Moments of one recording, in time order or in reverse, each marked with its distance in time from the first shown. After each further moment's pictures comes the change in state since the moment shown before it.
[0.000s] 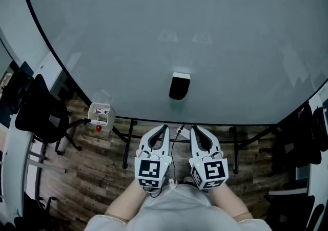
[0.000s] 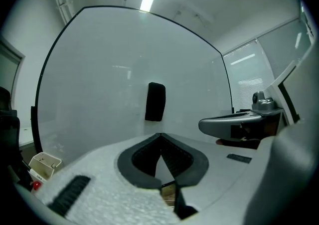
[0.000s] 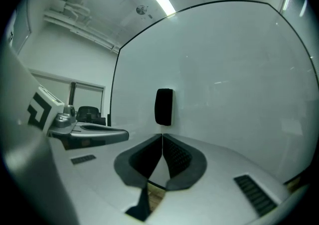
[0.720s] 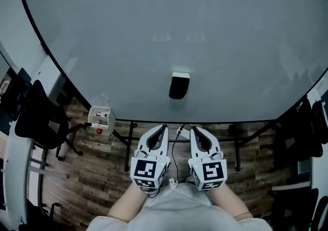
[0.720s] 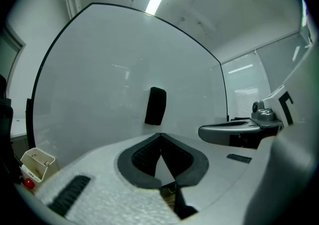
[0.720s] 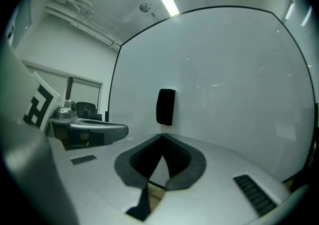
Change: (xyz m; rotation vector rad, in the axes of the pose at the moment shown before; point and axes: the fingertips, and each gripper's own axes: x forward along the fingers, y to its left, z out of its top) left arm -0.005 0.005 0.006 -0.067 -0.040 -0.063; right arm -0.003 0.008 0.001 -0.045 0.009 -0.049
